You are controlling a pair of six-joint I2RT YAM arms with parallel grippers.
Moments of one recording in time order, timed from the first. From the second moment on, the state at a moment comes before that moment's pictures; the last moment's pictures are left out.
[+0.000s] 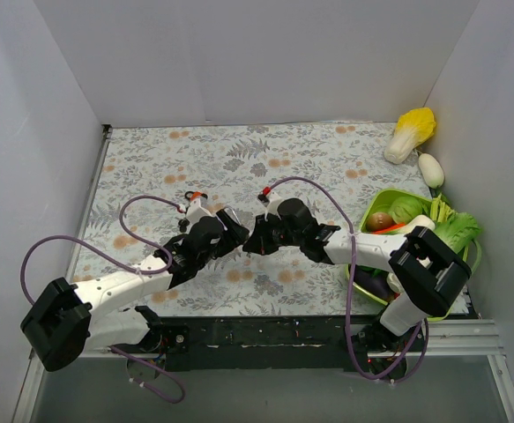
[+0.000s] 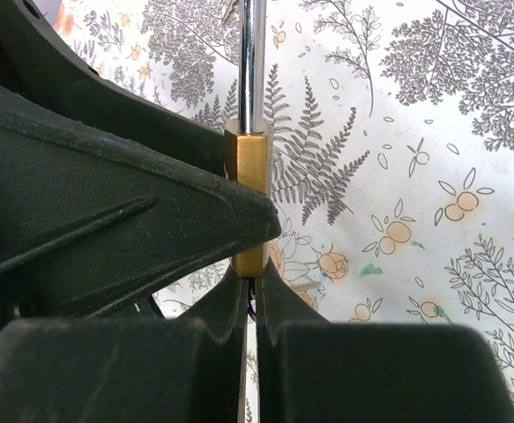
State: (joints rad) left arm -0.81 1.13 0.55 0.00 -0.30 -1.12; right arm 0.87 1.56 0.77 0.28 -0.33 0.58
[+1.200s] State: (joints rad) left arm -0.88 1.24 0.58 0.11 -0.31 -1.17; right arm 0.86 1.41 0.55 0.49 -0.22 0.48
